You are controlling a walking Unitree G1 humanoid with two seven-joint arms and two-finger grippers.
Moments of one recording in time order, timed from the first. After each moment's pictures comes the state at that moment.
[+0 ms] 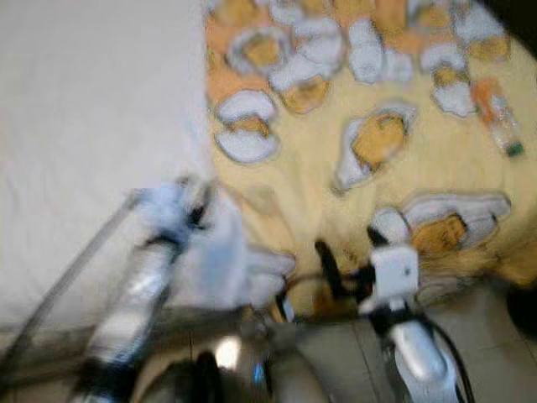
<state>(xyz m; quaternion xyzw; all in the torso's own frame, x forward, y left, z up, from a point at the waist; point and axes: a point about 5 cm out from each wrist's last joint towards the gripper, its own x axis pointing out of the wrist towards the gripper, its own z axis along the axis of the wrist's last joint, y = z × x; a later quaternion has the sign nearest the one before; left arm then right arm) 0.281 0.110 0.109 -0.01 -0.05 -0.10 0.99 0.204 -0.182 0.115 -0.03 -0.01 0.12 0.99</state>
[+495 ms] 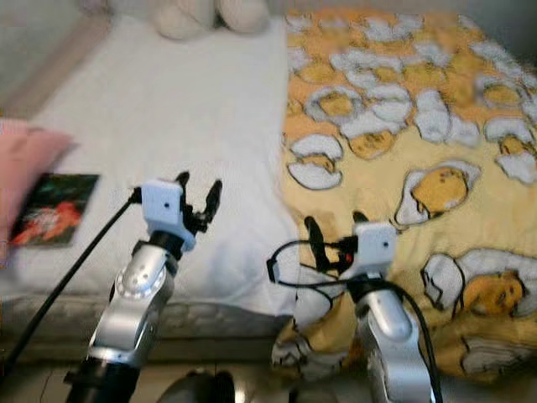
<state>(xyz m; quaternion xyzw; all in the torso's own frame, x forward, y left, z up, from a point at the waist) 0.291 0.093 0.127 0.00 -0.06 -0.13 0.99 0.247 -0.173 0.093 0.02 0.00 0.10 1.00</state>
